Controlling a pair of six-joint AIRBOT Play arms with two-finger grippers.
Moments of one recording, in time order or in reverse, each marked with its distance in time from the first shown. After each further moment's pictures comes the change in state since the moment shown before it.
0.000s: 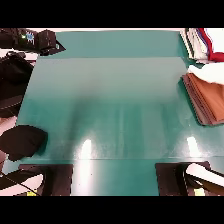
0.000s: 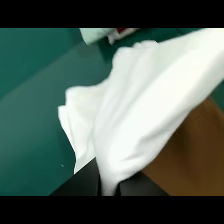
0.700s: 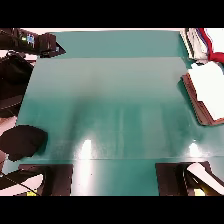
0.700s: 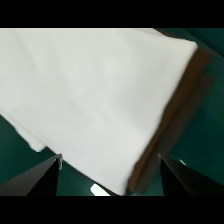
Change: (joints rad) left arm 0.000 0.000 0.000 0.000 -0.031 0.027; right arm -0.245 0.190 -0.325 -0.040 0.069 0.000
